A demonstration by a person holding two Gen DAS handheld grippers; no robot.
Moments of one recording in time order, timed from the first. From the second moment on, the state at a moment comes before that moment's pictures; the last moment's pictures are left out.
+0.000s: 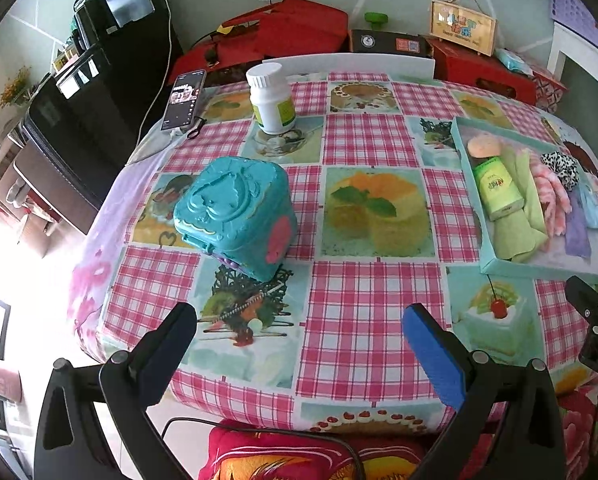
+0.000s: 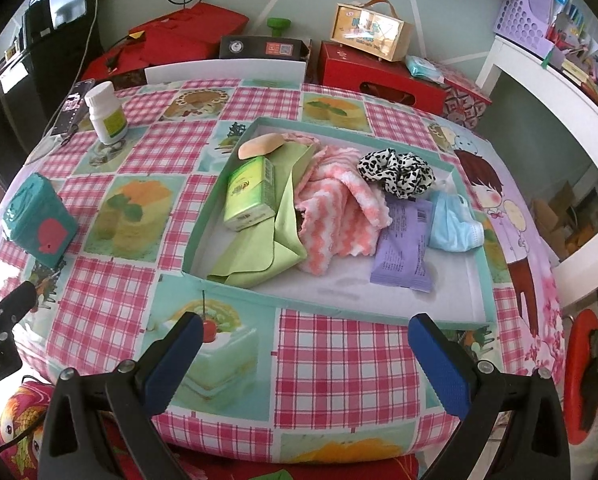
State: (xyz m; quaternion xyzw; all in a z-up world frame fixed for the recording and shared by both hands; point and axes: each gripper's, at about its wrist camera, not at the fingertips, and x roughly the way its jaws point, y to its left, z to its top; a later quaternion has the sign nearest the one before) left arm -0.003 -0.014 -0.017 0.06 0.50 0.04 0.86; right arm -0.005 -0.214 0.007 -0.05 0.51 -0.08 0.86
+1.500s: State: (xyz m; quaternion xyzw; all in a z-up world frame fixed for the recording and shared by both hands) left arm -0.005 -0.024 -0.016 0.05 0.51 0.01 0.86; right arm -0.004 -0.215 -0.002 -0.05 0.52 -0.07 0.85
